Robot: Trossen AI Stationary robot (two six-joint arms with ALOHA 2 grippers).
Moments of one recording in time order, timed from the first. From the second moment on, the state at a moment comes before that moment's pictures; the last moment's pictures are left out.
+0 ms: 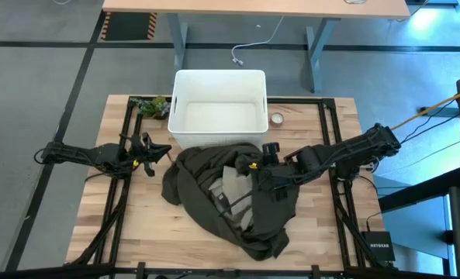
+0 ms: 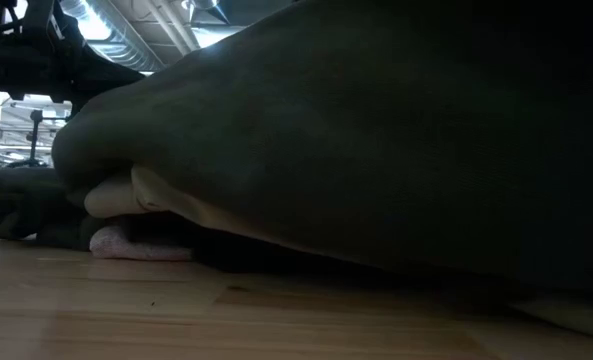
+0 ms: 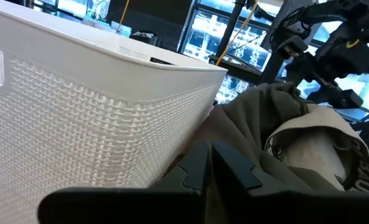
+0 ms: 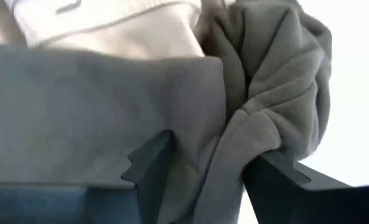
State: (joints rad) left arm -0.18 0.01 0.01 0.07 -0.53 -0.31; right arm 0.34 1.58 1.55 -1.20 0.37 0.02
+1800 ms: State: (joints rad) left arm -0.17 0.01 0.01 0.07 -0.53 -0.32; right arm 0.29 1.37 1.39 -0.97 0.58 -0.12
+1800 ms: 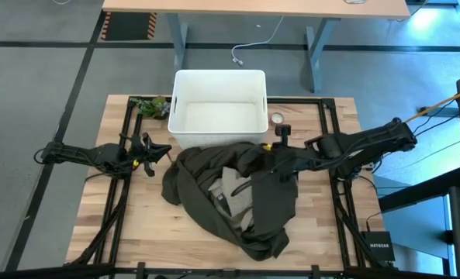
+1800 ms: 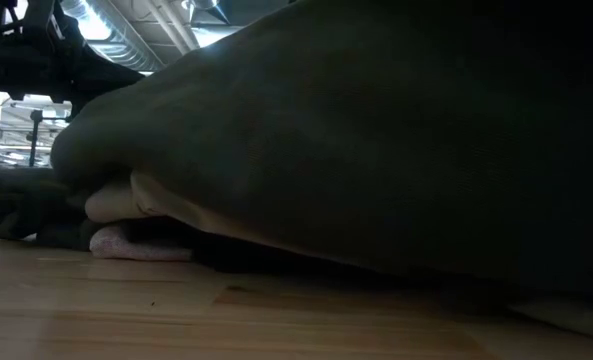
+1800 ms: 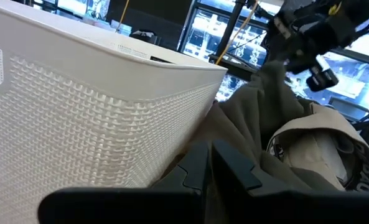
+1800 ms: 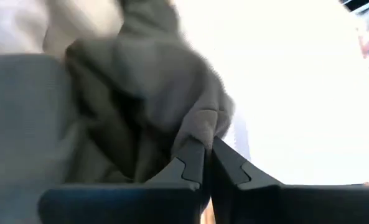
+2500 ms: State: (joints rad) left arm -0.18 0.01 0.01 0.07 -0.54 -0.30; right arm 0.26 1.37 1.80 -0.52 0.66 -0.60
